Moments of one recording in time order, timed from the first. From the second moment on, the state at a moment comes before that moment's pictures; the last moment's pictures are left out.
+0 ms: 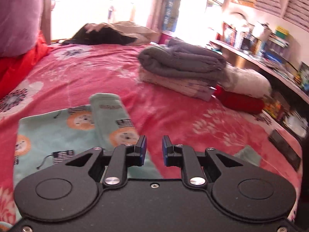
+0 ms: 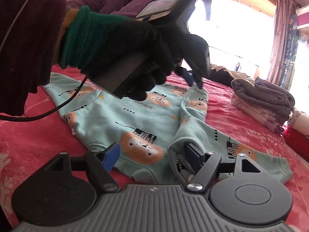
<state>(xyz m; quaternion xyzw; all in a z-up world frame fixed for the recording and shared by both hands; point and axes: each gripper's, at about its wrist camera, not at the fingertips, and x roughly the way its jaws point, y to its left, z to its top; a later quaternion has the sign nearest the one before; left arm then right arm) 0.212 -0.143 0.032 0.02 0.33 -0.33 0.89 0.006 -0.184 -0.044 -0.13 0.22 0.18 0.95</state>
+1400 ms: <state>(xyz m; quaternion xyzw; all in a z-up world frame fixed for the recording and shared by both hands) 0.129 0.047 0.081 -0.23 0.21 -0.19 0.93 -0.020 -0.185 -0.037 -0.16 0.22 0.19 0.94</state>
